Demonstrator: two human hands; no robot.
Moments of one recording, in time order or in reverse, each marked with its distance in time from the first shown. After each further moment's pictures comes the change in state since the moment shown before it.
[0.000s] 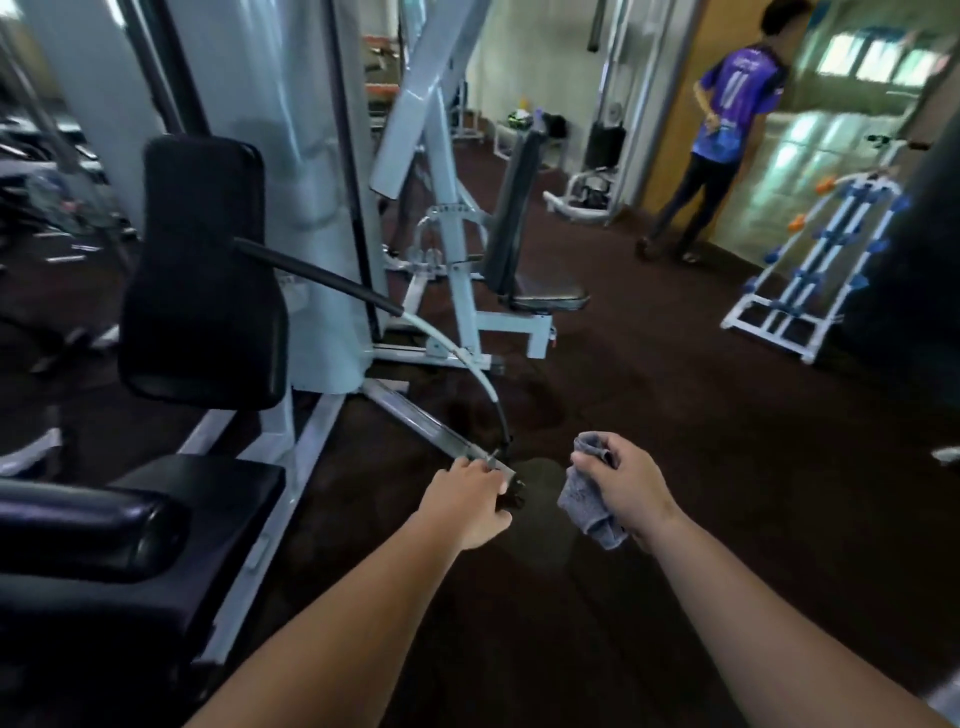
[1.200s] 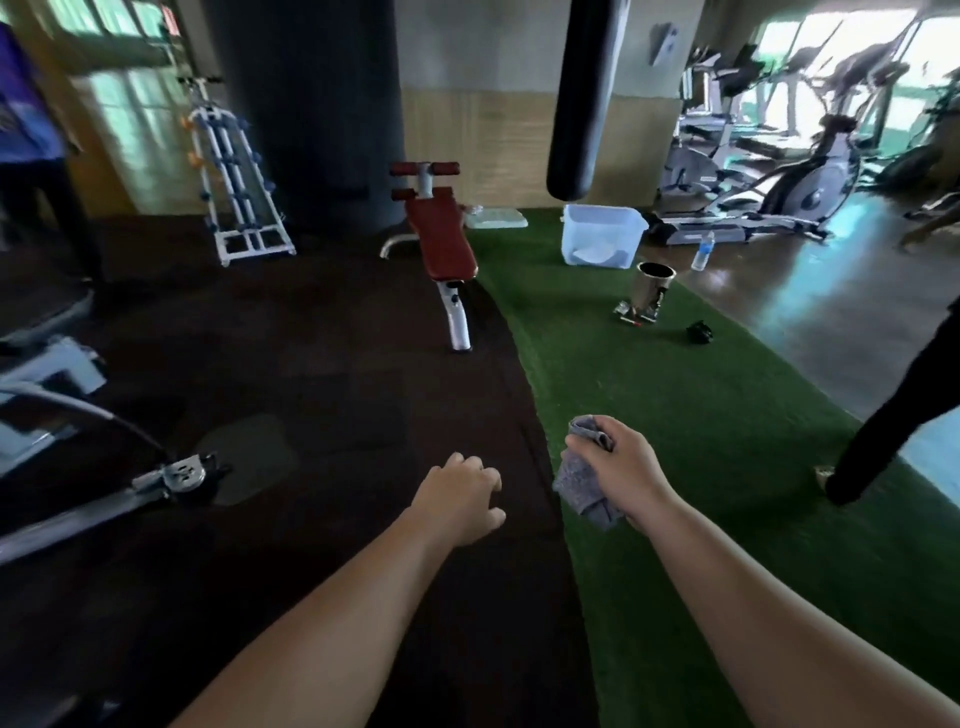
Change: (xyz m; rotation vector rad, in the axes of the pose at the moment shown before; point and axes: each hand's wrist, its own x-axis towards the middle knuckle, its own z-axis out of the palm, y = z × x) left_hand -0.504 -0.010 0.094 0.268 -0.235 1.267; right_hand -0.720 -0.030 0.265 0.095 1.190 0.467
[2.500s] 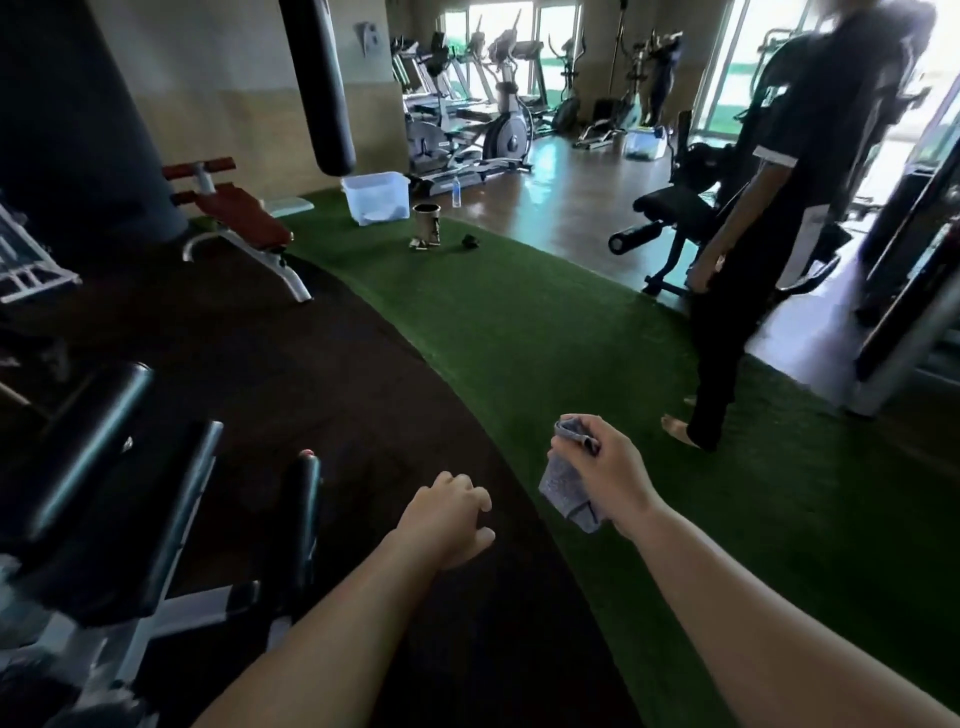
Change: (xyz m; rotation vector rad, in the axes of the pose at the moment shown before) left_hand -0.881 0.106 0.132 0.095 -0.173 0.511; right_hand -1.003 -0.023 0.134 0.135 0.525 0.170
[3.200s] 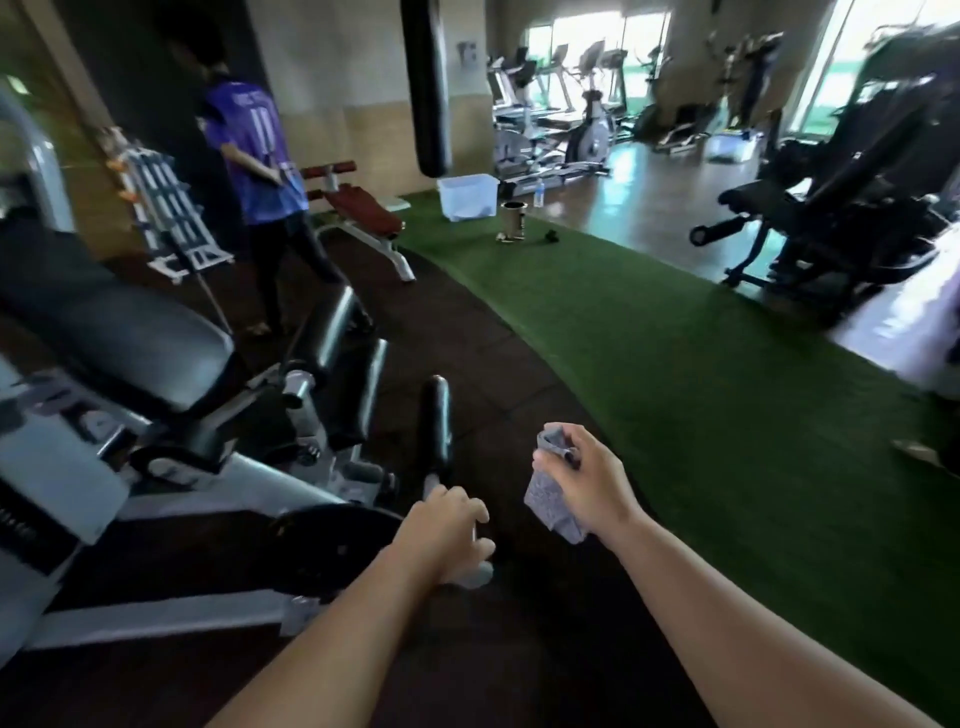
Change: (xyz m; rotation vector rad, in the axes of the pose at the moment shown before) left_hand -0.446 -0.064 0.091 -0.023 0.065 -0.162; right_hand -0.398 -0.044 0.176 -0.065 -0.133 -0.119
